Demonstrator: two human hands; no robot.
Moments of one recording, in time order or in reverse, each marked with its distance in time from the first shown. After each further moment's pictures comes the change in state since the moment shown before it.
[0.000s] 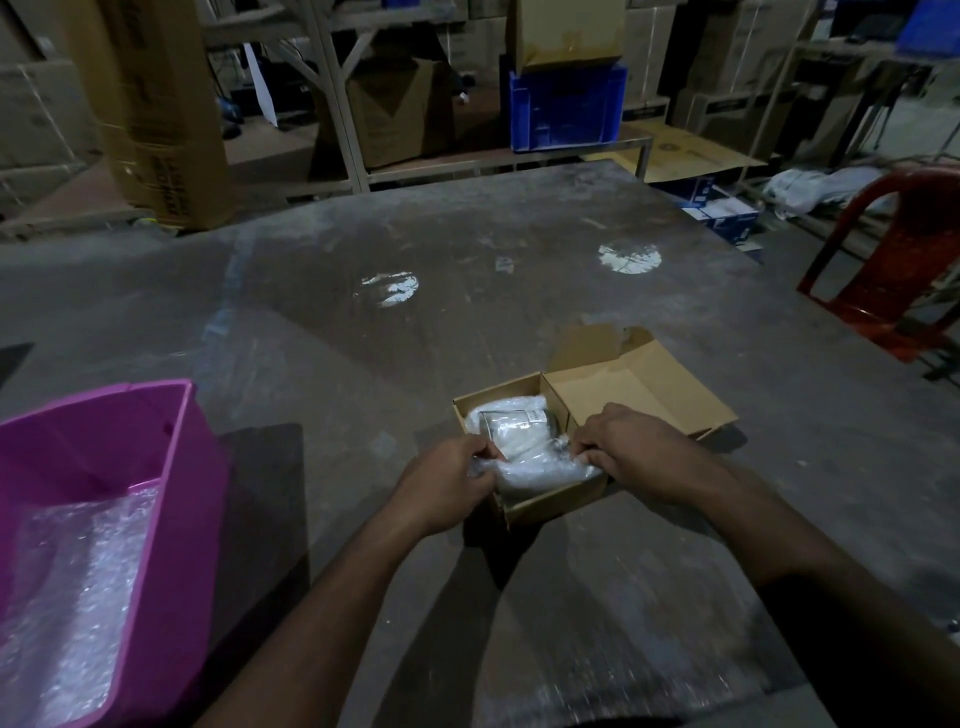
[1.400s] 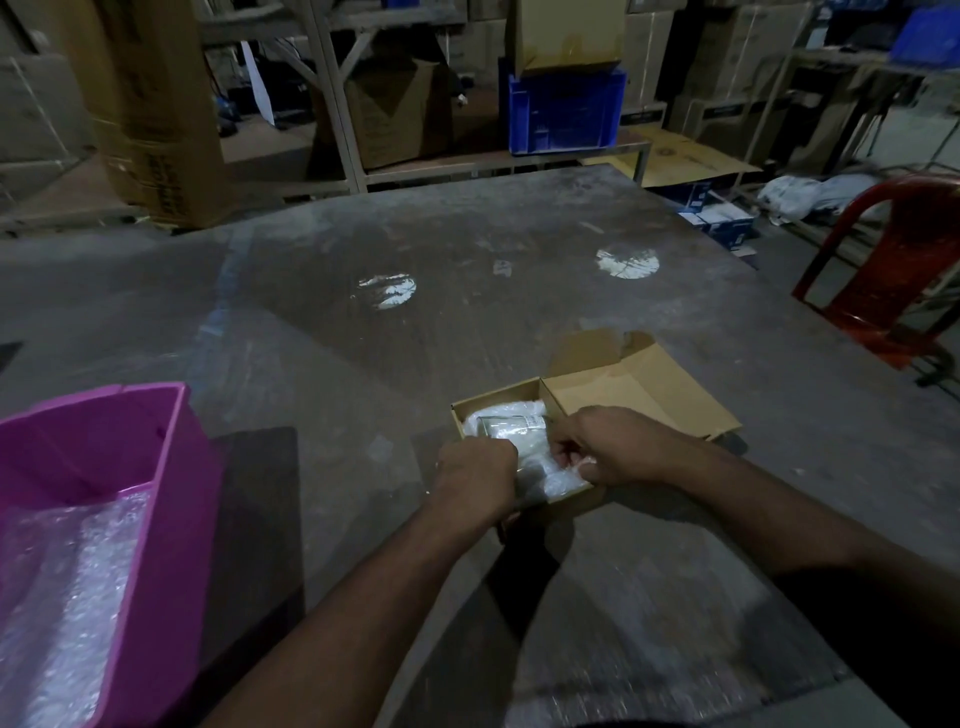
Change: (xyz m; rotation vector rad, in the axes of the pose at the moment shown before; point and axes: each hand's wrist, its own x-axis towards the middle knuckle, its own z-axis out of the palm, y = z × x) left_hand 0.028 0.038 0.023 0.681 -0.065 -0.037; right_hand 0.026 0.002 -0.005 -0.056 -0.129 -0.141
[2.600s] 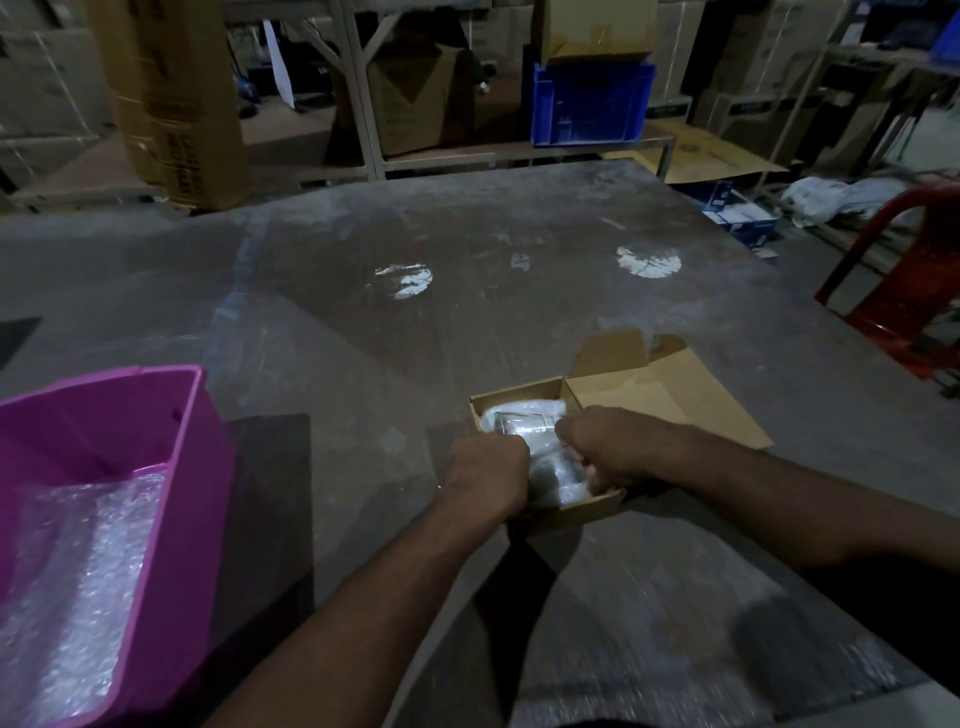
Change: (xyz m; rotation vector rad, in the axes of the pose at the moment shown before) left_hand 0.001 -0.002 -0.002 0.005 -0.015 -0.030; right_hand 0.028 -0.021 -0.009 -0.211 -0.245 0.112
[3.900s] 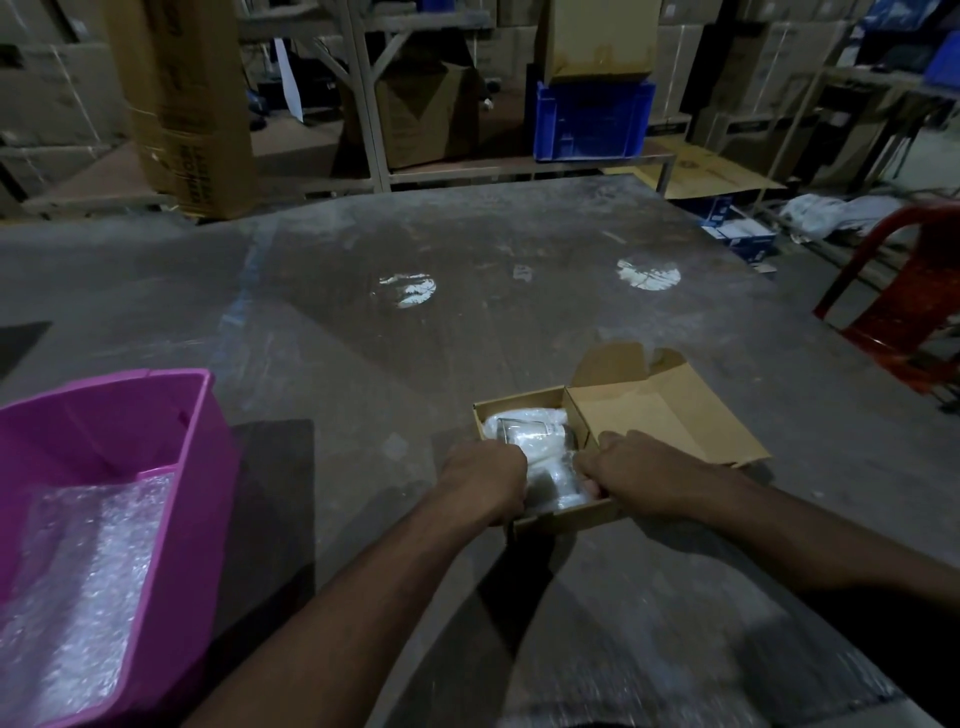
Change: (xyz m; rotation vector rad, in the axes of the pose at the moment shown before) left_hand 0.001 -0.013 -0.001 -0.068 -0.053 0.092; right_hand -0.037 0.003 0.021 -0.038 0.108 -0.047
